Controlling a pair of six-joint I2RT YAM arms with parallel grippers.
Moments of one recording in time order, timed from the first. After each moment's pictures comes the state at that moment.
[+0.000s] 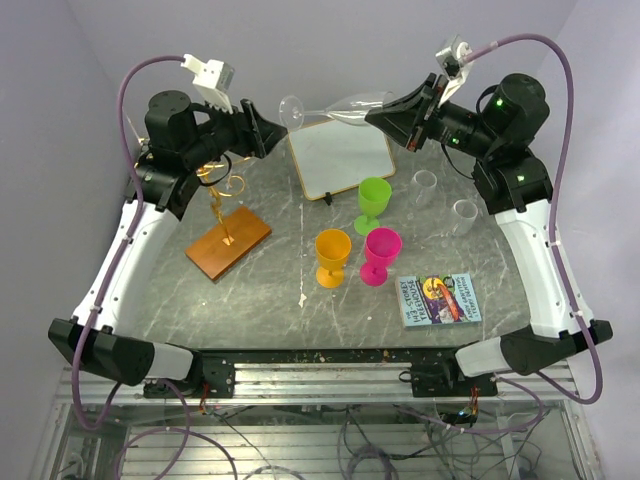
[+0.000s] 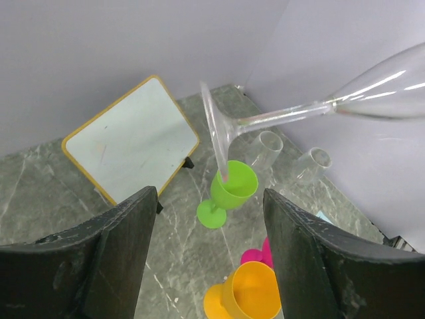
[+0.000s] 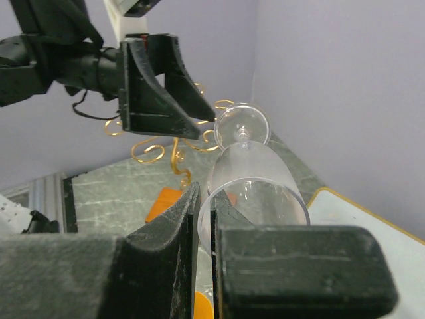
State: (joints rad) left arm -0.30 1.35 1.58 -0.28 0.44 -0.29; right arm 0.35 1.41 1.87 -0.32 -0.75 0.09
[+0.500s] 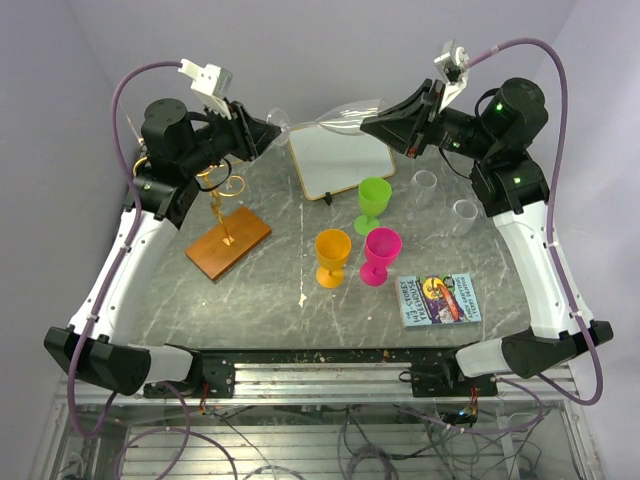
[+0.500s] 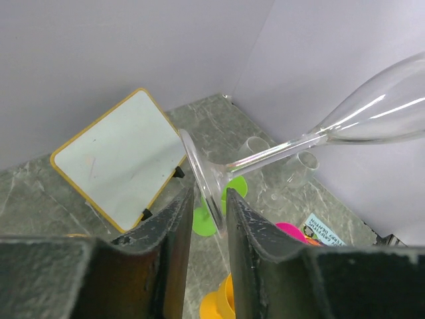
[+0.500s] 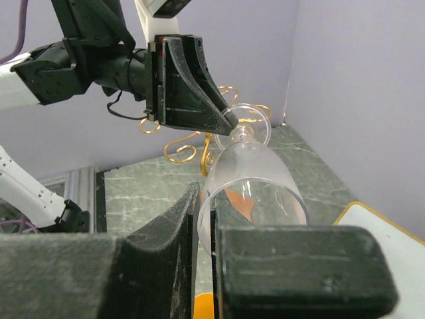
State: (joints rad) left arm -0.31 1.31 1.52 -0.19 0.48 -0.29; right arm 0.35 1.40 1.82 -0.23 -0.88 0.16
